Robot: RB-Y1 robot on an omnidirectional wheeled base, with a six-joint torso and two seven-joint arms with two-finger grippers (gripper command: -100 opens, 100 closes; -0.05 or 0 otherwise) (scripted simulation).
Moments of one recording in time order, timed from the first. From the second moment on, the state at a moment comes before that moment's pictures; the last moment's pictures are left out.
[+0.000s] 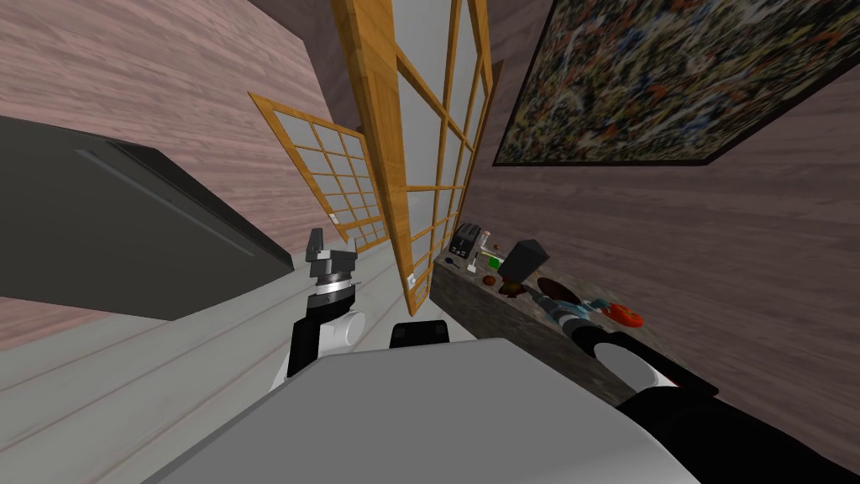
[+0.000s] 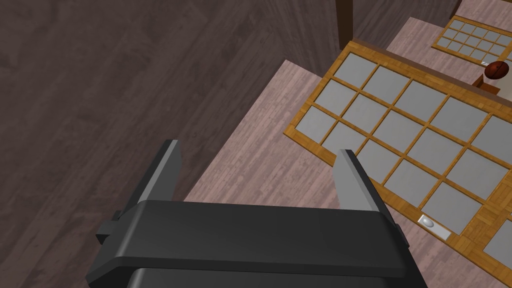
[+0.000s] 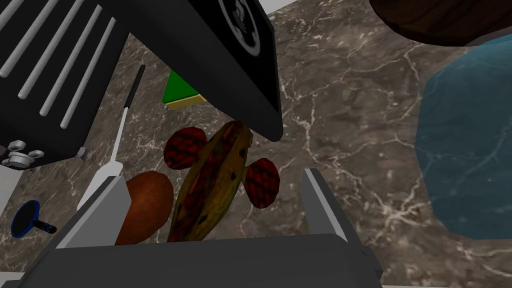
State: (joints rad) left arm 0.49 -0.04 -0.07 -2.33 0.11 -0.42 -0.01; right arm 0.91 -0.80 -0.42 -1.85 -1.50 0.12 -1.63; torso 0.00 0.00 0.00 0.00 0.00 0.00
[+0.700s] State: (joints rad) left arm 0.49 -0.04 -0.07 -2.33 0.11 -0.42 -0.01; right arm 0.94 -0.92 -0.39 -1.81 -1.60 0.06 -1.70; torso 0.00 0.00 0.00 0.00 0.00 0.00
